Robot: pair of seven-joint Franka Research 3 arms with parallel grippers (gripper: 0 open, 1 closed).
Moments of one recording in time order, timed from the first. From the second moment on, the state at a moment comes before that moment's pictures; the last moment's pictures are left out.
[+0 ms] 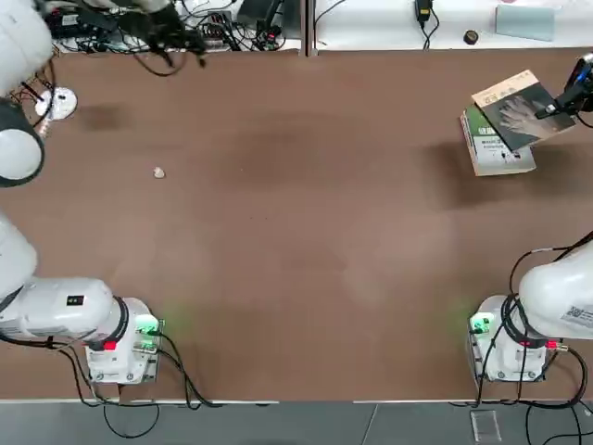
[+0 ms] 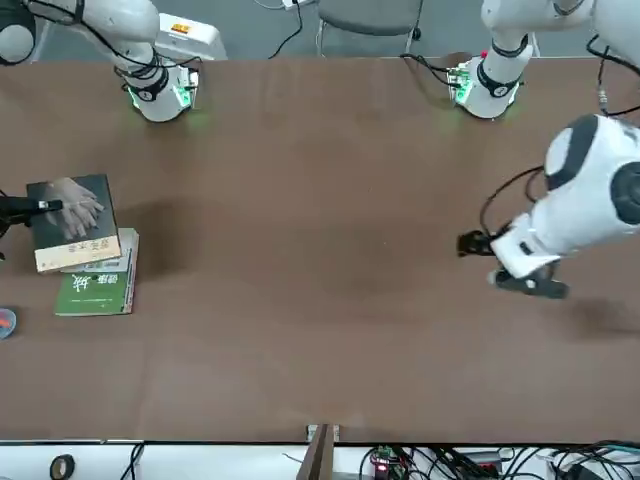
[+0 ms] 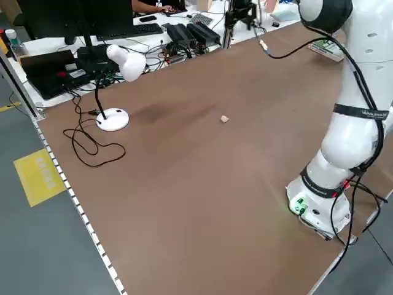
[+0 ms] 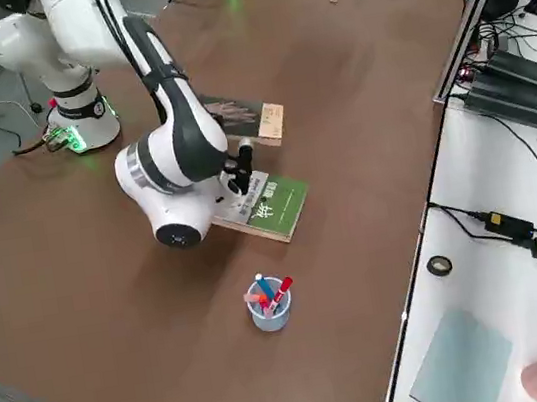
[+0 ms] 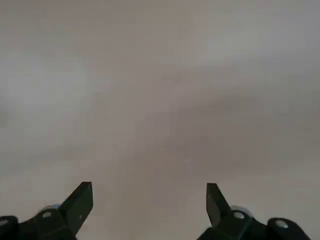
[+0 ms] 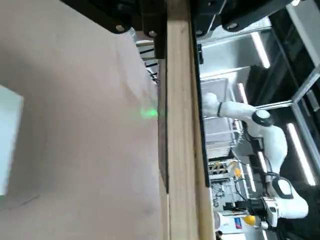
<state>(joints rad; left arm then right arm) 0.08 0.38 -0.39 -1.47 0.04 1.78 -0.13 -0.29 0.67 -0.39 -1.52 0.92 0.96 -0.91</state>
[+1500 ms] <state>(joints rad) 0.28 -0.09 -0.38 -1.85 0.04 1.79 -0.03 -0.35 0.79 -0.40 -1.49 0.95 1.18 -1.04</state>
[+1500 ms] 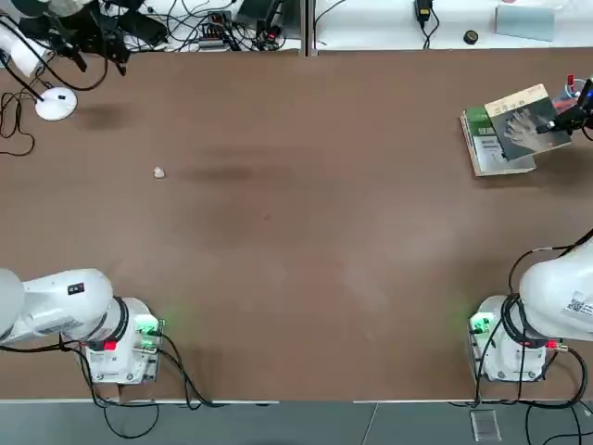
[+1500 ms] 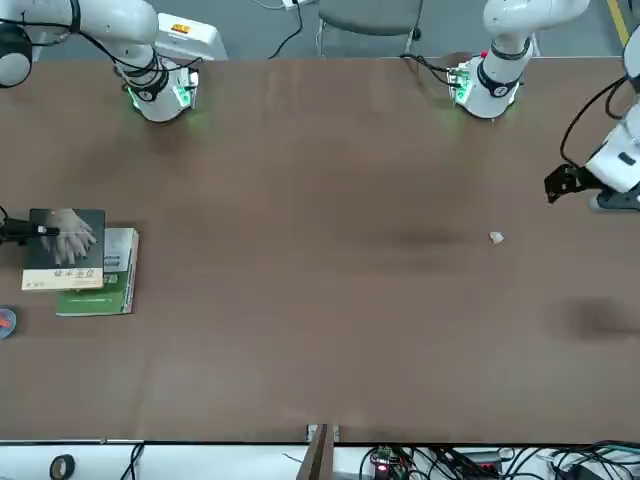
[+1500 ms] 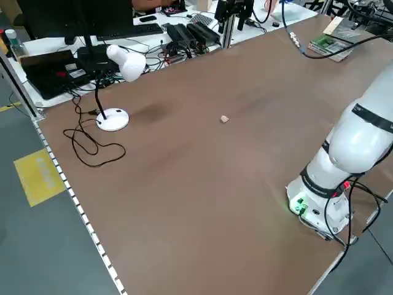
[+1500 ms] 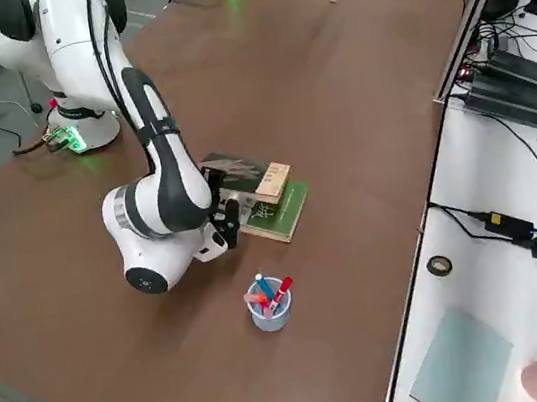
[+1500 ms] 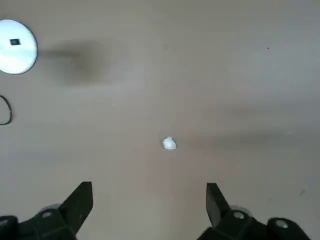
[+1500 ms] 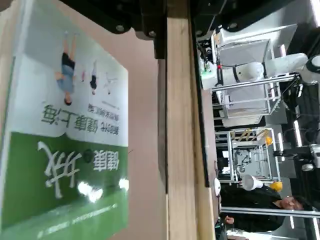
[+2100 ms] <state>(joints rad) 0.29 -0.09 -0.38 -1.85 0.04 1.79 -0.03 -0.34 0.81 -0.39 -1.49 0.96 1.26 -1.05</state>
